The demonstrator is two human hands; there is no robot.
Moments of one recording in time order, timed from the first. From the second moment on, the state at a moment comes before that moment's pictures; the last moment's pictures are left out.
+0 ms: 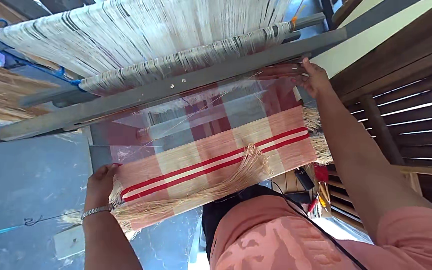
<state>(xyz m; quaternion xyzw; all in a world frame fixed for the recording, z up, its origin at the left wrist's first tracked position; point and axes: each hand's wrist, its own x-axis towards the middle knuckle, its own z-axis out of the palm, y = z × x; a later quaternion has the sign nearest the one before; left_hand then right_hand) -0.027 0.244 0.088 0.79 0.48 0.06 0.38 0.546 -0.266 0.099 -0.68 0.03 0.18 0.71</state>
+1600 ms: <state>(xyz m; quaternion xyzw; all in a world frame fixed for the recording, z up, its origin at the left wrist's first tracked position) 0.058 -0.051 0.132 0.87 0.25 0.33 0.29 0.318 -0.271 0.259 -0.75 -0.49 -0.28 0.35</state>
